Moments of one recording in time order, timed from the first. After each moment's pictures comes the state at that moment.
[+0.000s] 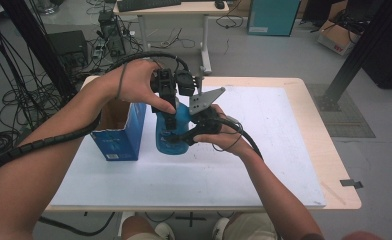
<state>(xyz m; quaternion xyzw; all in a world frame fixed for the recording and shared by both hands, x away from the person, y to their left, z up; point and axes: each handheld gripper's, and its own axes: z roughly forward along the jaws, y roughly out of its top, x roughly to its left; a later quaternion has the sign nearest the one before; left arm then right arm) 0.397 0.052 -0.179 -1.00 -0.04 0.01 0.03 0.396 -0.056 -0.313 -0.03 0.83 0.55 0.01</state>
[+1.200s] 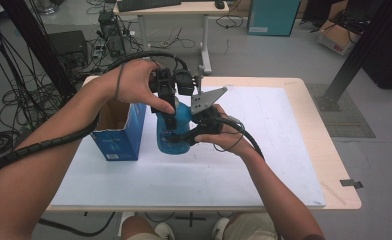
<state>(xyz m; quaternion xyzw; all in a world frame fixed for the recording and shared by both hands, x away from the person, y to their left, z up) 0.392 0.054 -0.176 -1.00 -0.05 0.00 0.02 0.392 -0.058 -0.310 -0.02 0.83 0.56 -0.01</state>
